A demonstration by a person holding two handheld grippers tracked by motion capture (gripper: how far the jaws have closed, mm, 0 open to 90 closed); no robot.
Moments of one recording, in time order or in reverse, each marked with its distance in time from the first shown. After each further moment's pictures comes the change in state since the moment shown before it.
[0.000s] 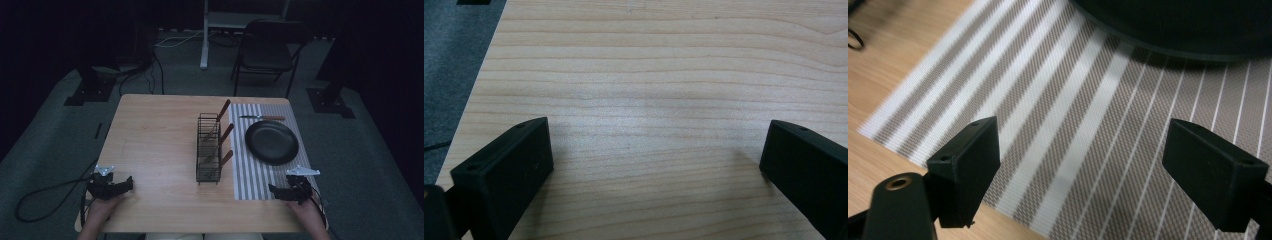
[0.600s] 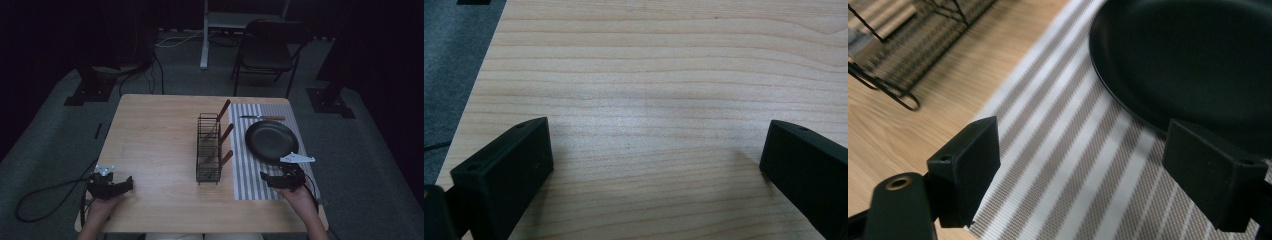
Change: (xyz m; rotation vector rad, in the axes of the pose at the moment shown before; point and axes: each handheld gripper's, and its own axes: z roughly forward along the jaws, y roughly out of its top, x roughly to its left) left arm 0.000 0.000 0.000 0.000 0.000 0.000; right arm 0.016 0.047 -0.002 -0.075 0.069 -0.034
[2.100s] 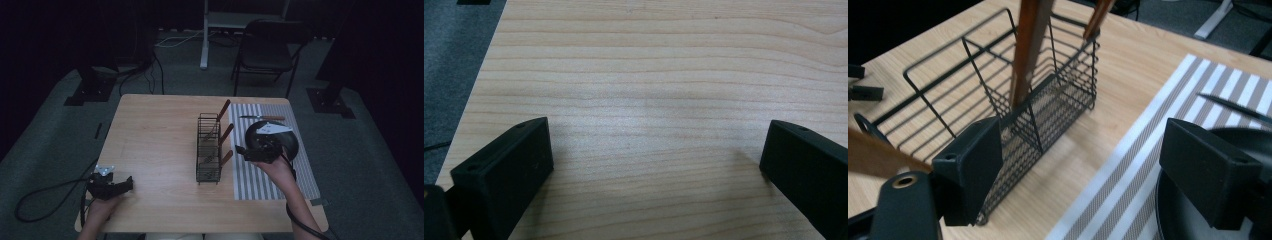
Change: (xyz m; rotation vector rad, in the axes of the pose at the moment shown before) left arm 0.000 0.000 0.000 0.000 0.000 0.000; right arm 0.046 0.104 0.015 -0.116 0.126 -0.125
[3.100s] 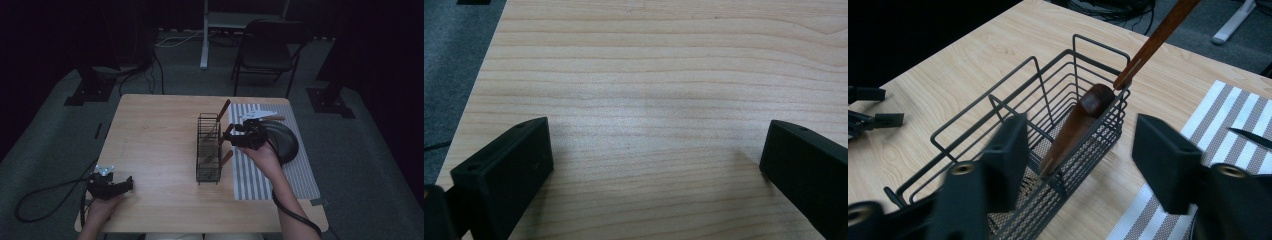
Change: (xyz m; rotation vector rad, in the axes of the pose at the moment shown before) left arm 0.000 0.000 0.000 0.000 0.001 0.001; right arm 0.016 0.046 0.024 0.020 0.044 0.007
